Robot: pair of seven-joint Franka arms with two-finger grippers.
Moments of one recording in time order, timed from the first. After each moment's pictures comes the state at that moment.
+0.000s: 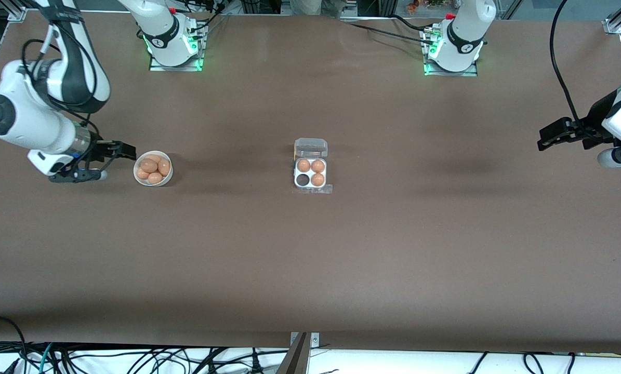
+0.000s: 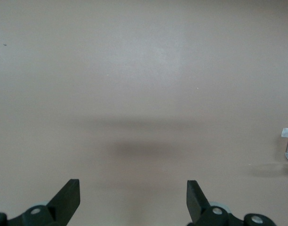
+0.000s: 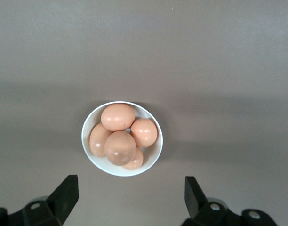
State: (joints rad) left arm -0.06 0.10 0.06 -1.51 -0.01 1.55 -0.07; right arm -0.12 0.12 0.09 -2.18 0.00 2.16 -0.08
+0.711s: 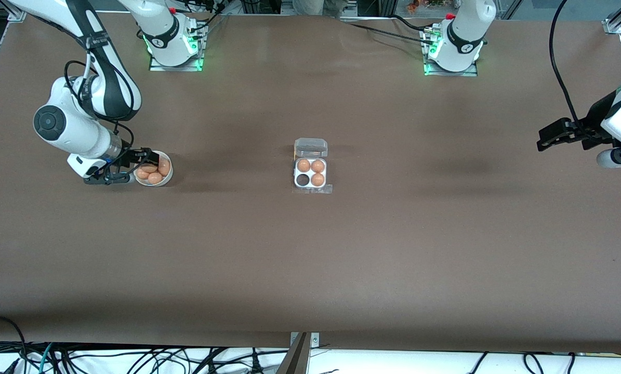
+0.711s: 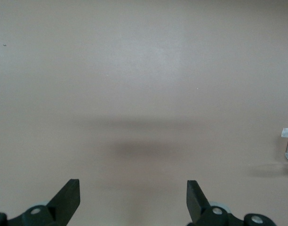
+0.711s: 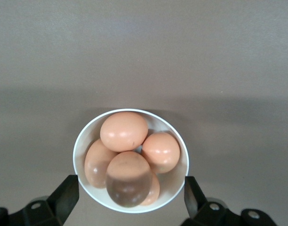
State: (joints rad) left arm -0.06 0.10 0.06 -1.51 -0.01 1.55 -0.07; right arm -0.11 0.22 0.12 -2.29 0.00 2.38 -0.04
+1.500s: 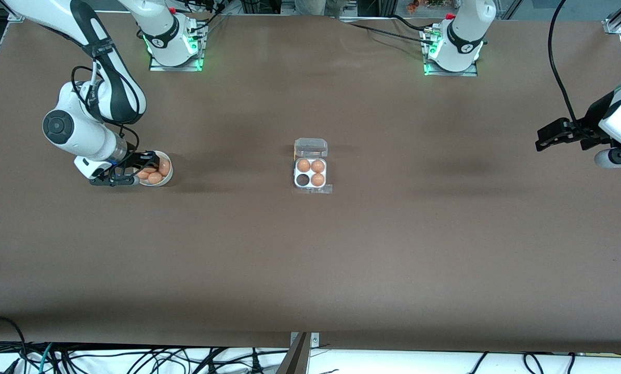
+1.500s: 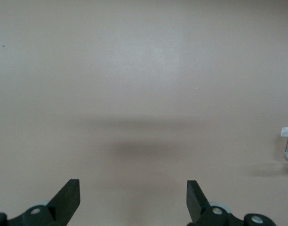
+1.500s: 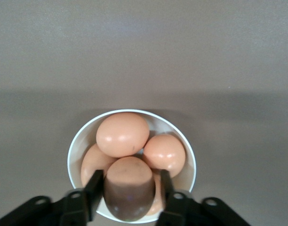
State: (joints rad) left arm -0.07 0.10 0.06 -1.51 -0.01 1.55 -0.07; right arm -0.11 0.25 0.12 -2.30 0.00 2.42 0.00
